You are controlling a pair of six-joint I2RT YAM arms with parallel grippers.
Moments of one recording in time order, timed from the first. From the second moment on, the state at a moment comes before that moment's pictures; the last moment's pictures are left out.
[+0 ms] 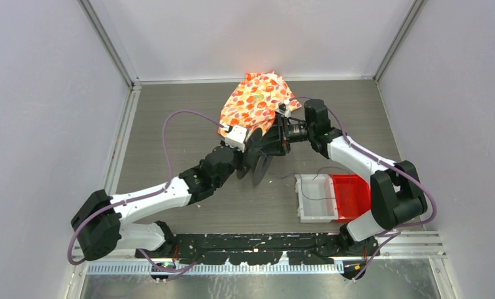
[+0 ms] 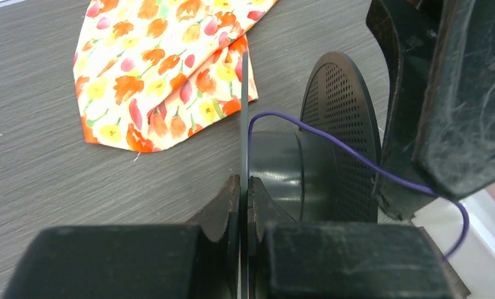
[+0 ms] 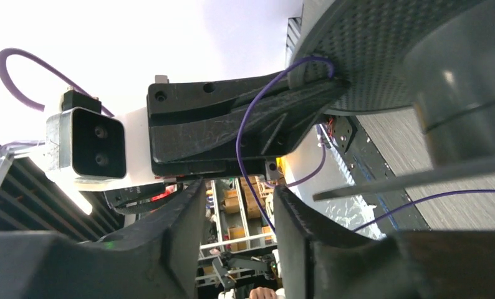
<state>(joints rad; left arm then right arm) -0.94 1.25 0.72 0.28 -0.43 -0.18 0.39 1.52 0.97 0.16 -1.16 1.20</state>
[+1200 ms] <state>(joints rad) -0.83 1.14 1.79 -1.21 -0.41 -0.29 0.45 0.96 0.70 -0.26 -0.29 0.22</state>
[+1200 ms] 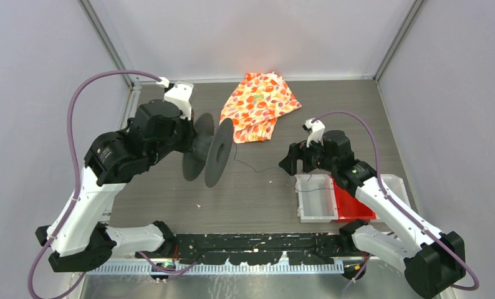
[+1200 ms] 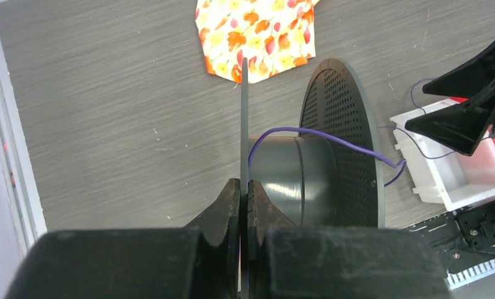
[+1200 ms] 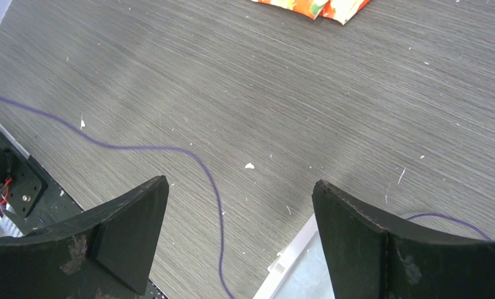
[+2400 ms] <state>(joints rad) -0.82 1.12 1.79 -1.21 -0.39 -0.29 0.53 1.09 0.91 -0.49 -0.22 0.33</state>
